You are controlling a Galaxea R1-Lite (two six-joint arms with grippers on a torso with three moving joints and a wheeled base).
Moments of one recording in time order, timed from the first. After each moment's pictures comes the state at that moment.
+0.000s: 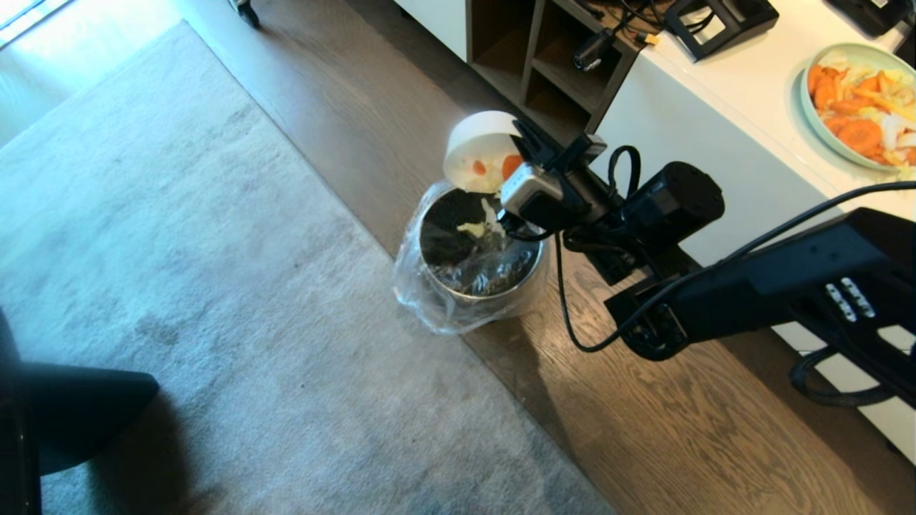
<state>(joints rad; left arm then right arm) 0.00 0.00 0.00 -0.01 0.01 -0.09 0.57 2.18 -1.33 -1.52 0.13 -1.22</state>
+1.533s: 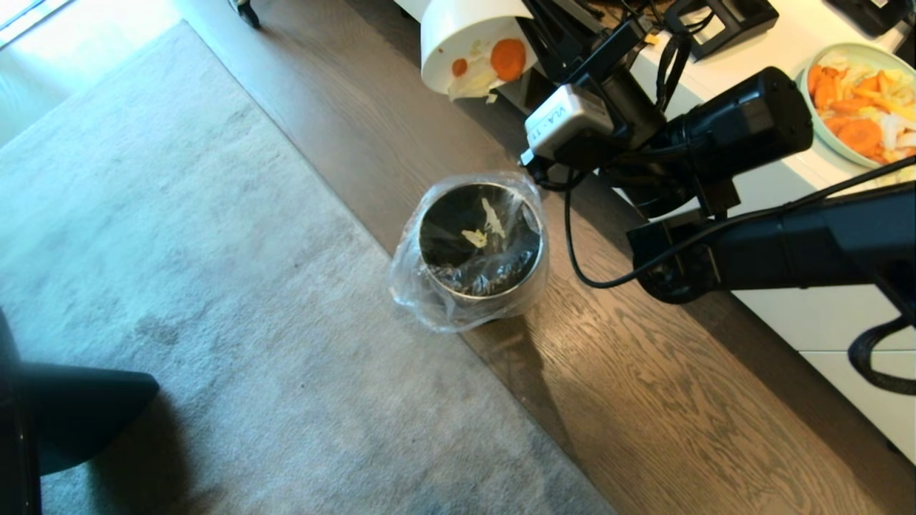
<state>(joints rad) 0.00 0.00 0.00 -0.01 0.01 -0.09 0.57 2.09 -1.54 -1.52 0.42 -1.29</state>
